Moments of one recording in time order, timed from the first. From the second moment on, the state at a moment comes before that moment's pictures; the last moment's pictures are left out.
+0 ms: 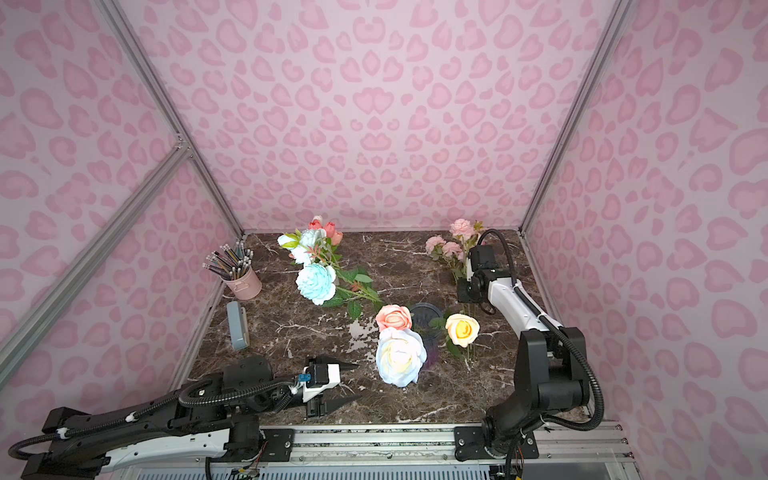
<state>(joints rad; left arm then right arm) -1.35 0.65 0.69 -0.28 0.02 0.15 0.07 1.58 1.13 -0.64 0.02 0.12</state>
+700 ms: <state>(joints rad) -1.34 0.65 0.69 -0.27 0.03 0.13 0.11 1.70 1.12 -0.56 0.11 0.17</state>
